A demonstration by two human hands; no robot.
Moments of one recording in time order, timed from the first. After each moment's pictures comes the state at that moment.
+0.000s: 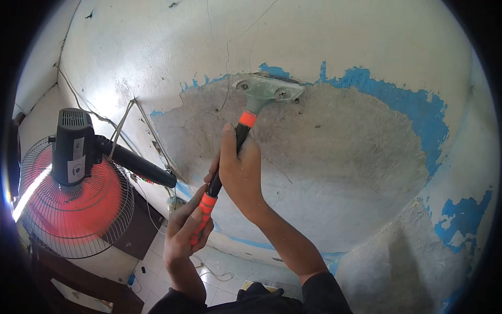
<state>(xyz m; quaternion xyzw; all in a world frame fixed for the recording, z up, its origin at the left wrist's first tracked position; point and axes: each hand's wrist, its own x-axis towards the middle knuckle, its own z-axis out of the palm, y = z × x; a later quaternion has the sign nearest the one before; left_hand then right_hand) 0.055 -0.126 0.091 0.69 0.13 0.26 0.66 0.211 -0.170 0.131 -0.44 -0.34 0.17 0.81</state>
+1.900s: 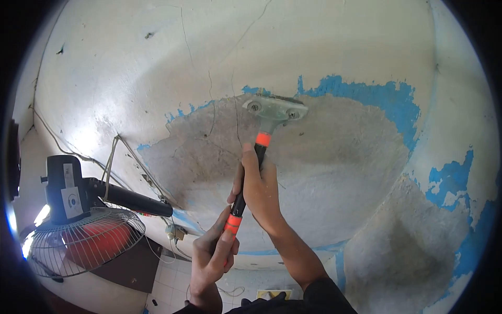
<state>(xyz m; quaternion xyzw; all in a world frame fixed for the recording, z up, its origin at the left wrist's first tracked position) 0.064 -0.129 0.096 0.72 0.07 0.21 0.65 0.209 -0.189 0.134 -0.45 -0.24 0.12 0.85</state>
